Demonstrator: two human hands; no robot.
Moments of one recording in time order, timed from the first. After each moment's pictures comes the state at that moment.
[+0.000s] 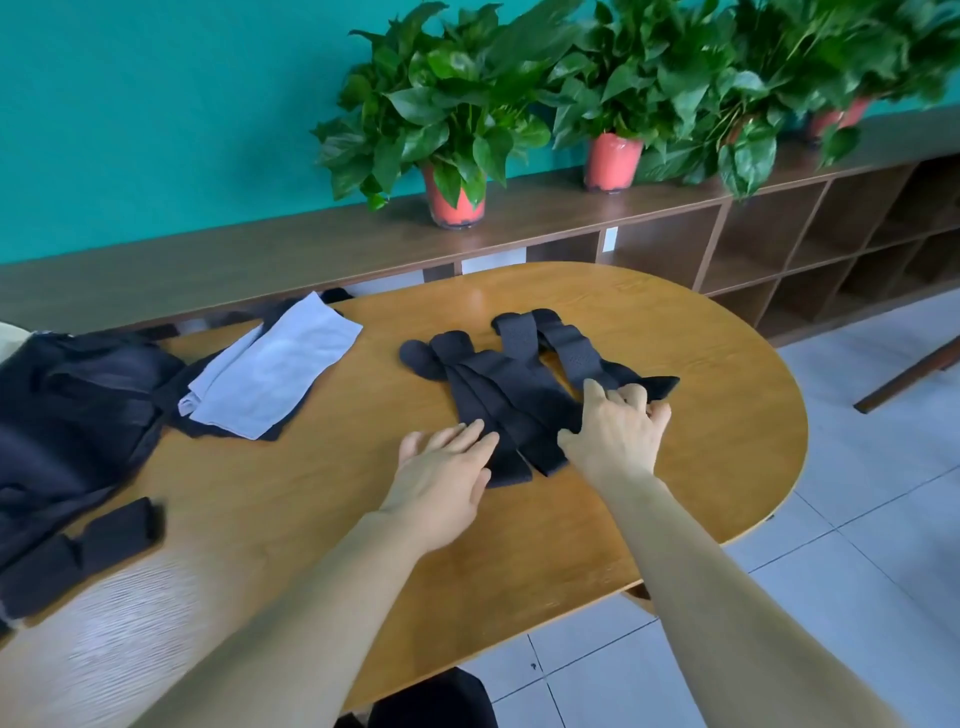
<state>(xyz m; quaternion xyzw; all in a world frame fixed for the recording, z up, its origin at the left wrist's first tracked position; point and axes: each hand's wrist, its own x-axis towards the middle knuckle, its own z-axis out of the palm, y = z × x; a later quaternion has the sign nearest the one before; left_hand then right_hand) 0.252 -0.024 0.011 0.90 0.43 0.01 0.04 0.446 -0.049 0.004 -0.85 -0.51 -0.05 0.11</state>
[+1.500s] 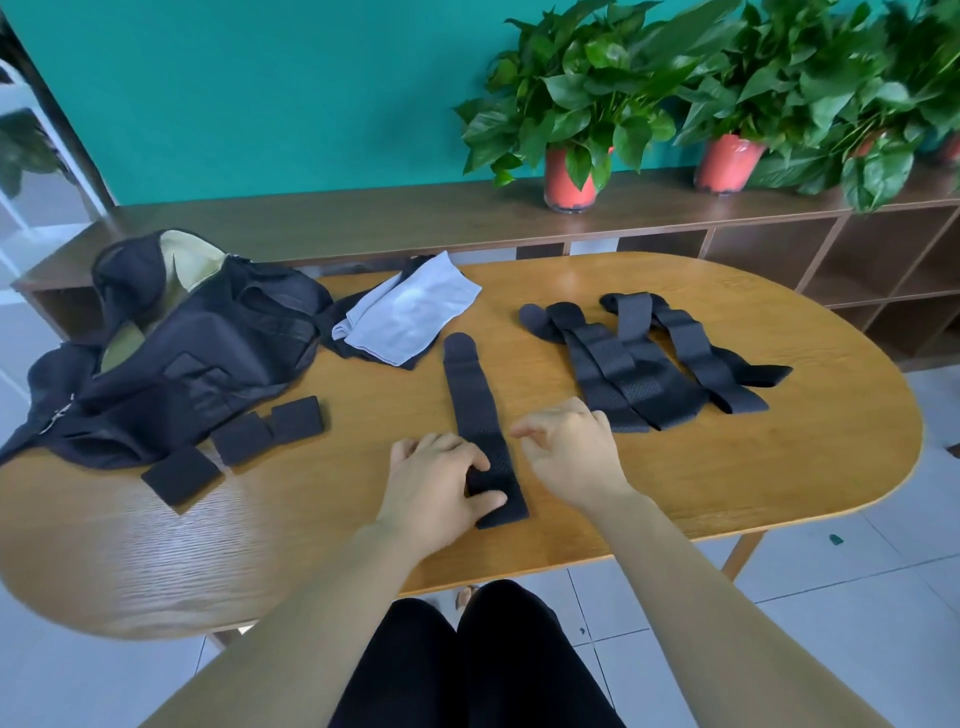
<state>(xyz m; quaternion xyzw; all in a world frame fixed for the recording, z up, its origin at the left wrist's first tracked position) 0.104 -0.083 -0.007 0.83 0.53 0.12 0.09 0.277 -0.089 0.012 -0.66 -0.71 0.09 0.24</state>
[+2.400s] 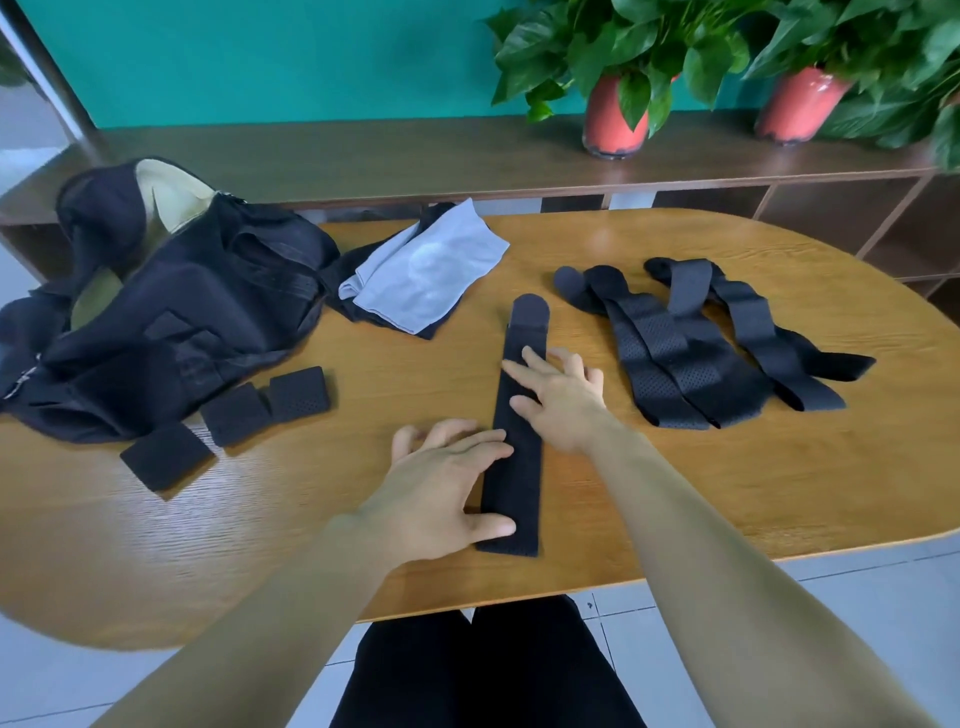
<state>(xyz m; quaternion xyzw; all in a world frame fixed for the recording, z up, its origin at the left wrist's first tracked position) 0.076 -0.062 -0.015 0.88 0.46 0.02 0.14 0.263 -0.002 -0.016 -0.66 -0.74 0.14 0.02</state>
